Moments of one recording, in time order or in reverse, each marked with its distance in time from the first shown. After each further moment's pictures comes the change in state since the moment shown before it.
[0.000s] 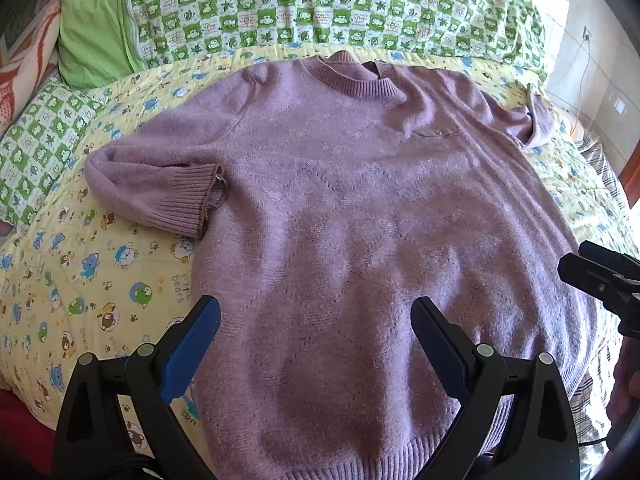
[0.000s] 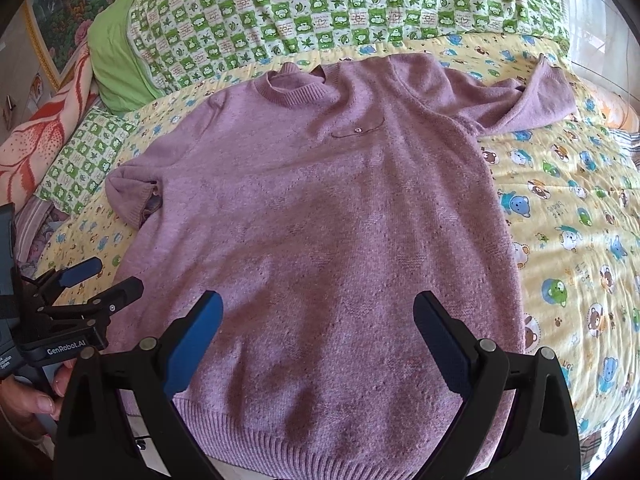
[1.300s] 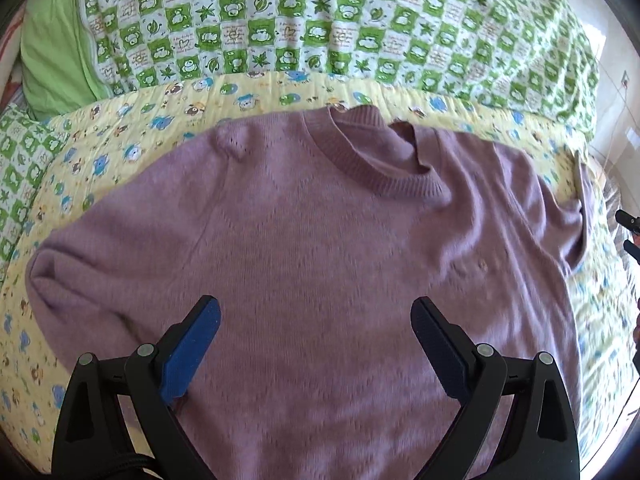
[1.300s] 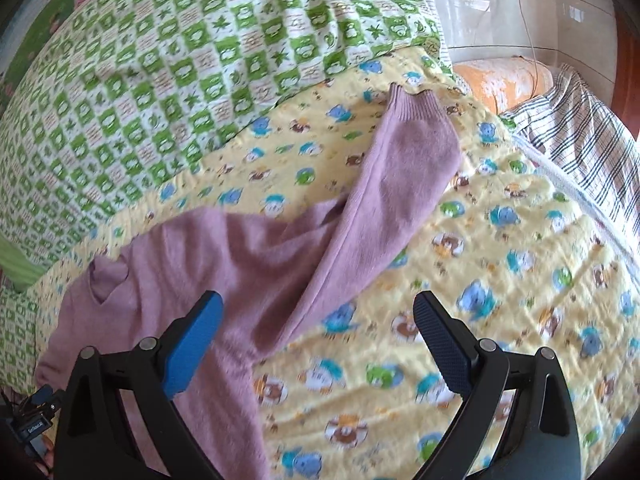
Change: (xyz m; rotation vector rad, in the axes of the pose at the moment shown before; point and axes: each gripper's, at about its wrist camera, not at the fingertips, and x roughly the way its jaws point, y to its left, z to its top) left arm 0.114 0.008 0.178 -0.086 0.059 0.027; right arm 0.025 -0.222 0.177 0.365 -0.168 -0.240
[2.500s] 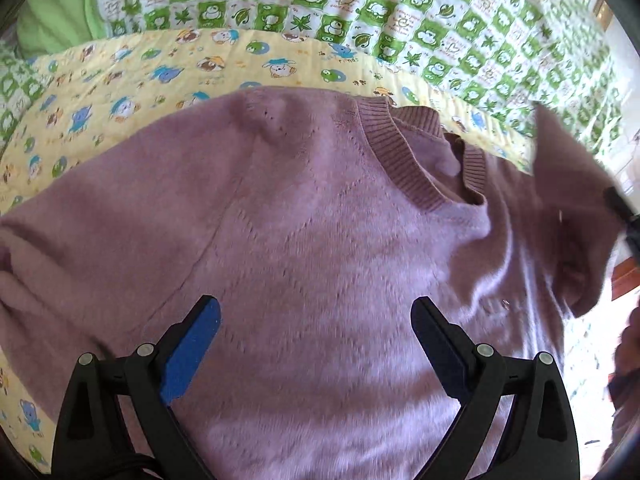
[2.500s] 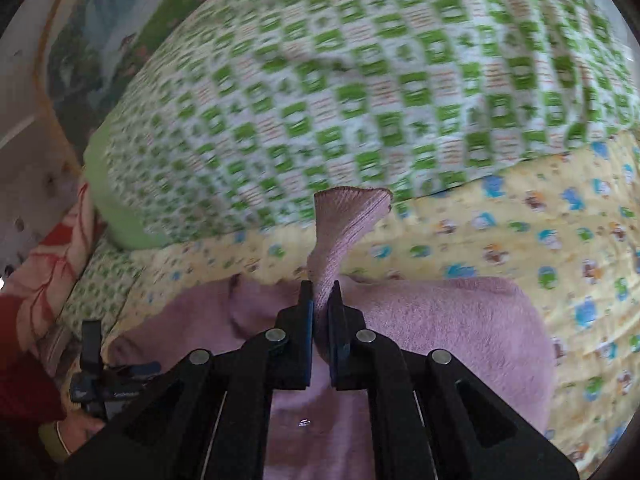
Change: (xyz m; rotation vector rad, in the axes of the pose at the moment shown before) left arm 0.038 0.079 -0.003 -0.136 0.122 -0.098; right arm 0.025 0.178 0.020 -0.304 -0.034 0.546
